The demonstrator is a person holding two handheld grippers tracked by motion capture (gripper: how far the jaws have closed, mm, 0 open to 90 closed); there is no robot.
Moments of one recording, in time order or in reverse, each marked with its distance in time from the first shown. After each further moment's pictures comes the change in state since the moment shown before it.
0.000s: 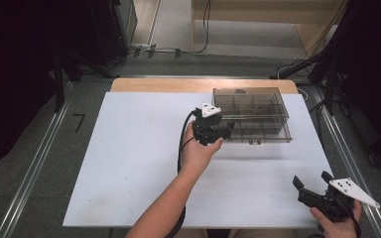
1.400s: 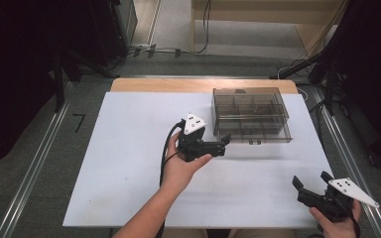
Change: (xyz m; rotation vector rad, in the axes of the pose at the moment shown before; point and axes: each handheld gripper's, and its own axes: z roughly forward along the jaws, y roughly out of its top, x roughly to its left) left arm -0.002 -0.020 -0.058 -0.079 -0.043 0.025; right arm 0.001 0.000 0.000 0.004 -0.001 0.000
